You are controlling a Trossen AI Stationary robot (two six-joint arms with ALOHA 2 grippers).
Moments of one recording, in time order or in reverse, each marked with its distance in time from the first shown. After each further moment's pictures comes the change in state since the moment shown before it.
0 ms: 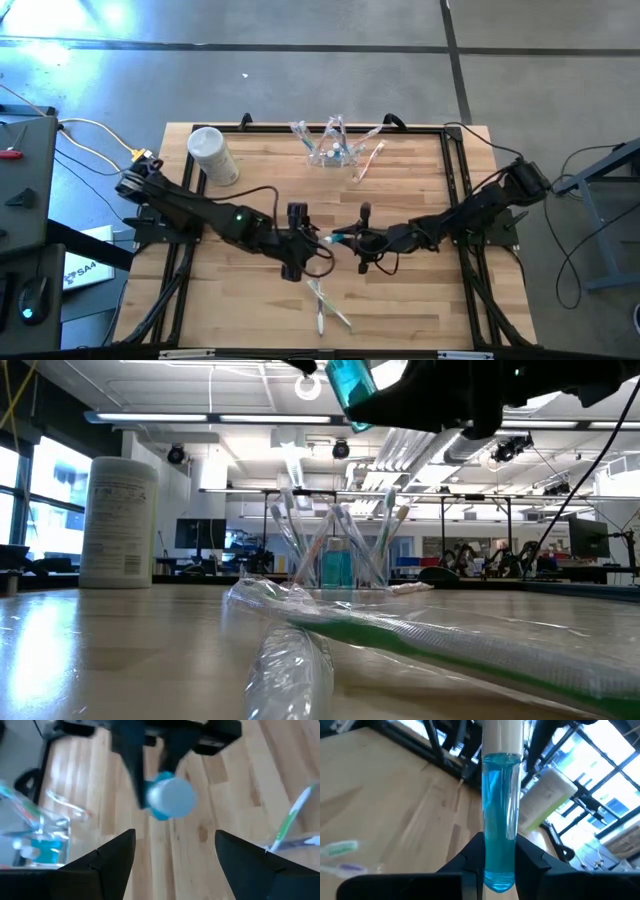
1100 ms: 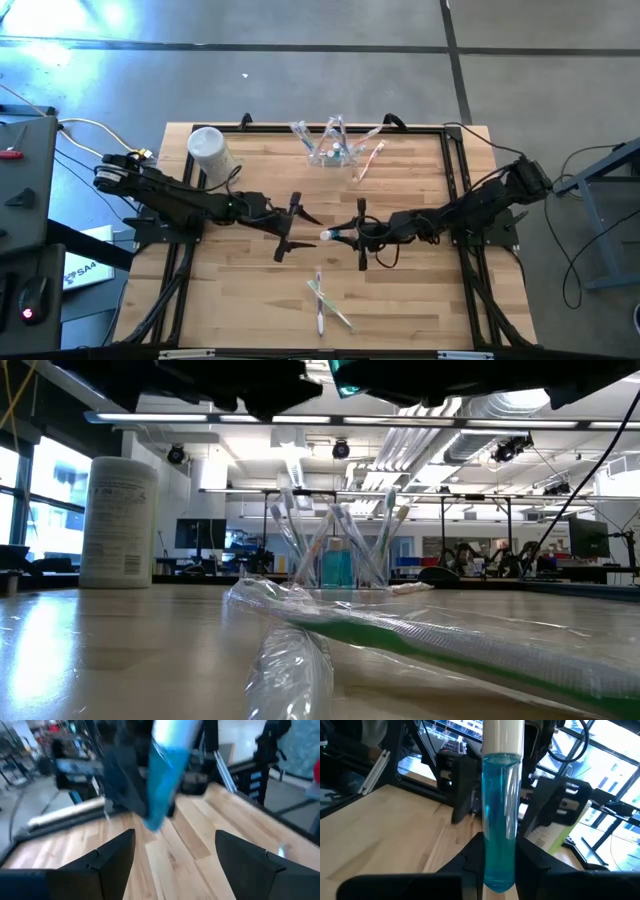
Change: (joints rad) left arm 0.230 -0.234 -0.828 1.321 0.515 0.277; right arm -0.070 -0.018 0.000 0.113 -0.210 0.135
